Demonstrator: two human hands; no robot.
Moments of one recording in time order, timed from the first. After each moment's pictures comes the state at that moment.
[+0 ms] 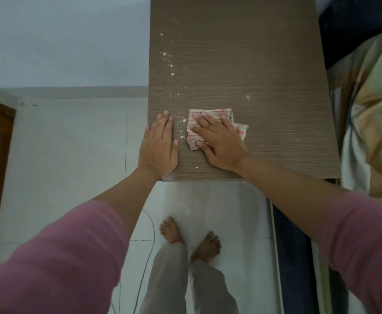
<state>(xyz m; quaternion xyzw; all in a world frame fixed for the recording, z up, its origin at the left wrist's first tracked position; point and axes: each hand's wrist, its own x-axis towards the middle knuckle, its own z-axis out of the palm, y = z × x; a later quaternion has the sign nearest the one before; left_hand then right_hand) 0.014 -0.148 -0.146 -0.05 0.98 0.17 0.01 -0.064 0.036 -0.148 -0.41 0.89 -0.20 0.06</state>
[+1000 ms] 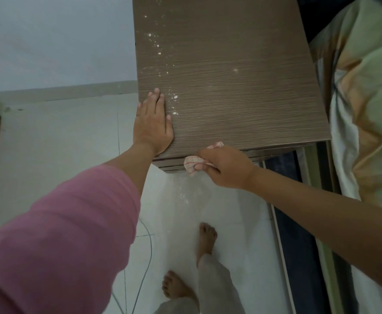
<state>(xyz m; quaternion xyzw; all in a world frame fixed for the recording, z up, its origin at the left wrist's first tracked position) 0.012 -0.147 -0.147 -0.04 0.99 0.16 -0.03 0.043 0.068 -0.099 -0.36 0.87 -0.28 0.17</state>
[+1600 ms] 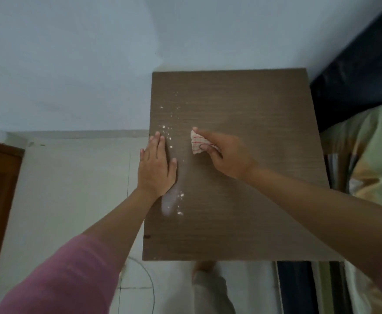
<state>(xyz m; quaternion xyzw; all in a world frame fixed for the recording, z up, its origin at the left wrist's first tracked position) -0.117 -0.179 -0.123 -0.13 0.98 0.17 0.04 -0.209 0.008 -0.070 -0.36 0.85 -0.38 0.09</state>
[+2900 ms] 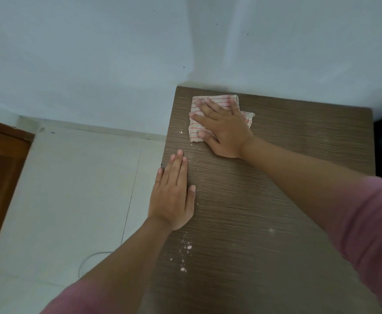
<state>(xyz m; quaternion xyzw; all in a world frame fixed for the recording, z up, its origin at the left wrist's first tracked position) -0.152 -0.182 -0.145 -0.13 0.98 0.15 0.06 -0.365 -0.089 -0.149 -0.51 0.85 -0.11 0.07</state>
